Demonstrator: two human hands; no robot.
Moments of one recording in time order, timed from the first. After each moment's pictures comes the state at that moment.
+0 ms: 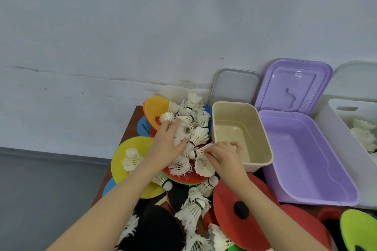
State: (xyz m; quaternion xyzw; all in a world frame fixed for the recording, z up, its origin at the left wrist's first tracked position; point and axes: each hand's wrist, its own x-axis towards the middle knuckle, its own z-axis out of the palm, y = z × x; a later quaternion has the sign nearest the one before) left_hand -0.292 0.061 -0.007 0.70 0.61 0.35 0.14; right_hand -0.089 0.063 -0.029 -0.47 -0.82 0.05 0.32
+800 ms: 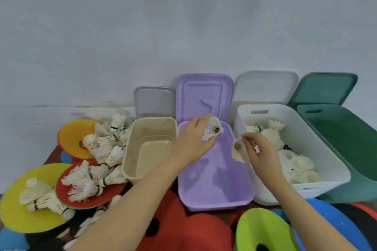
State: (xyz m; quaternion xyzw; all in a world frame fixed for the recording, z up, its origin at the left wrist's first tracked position) left_hand 0.028 0.121 0.061 0.78 0.50 0.35 0.12; right_hand 0.234 0.084 0.047 -0.55 -0.69 0.06 0.46
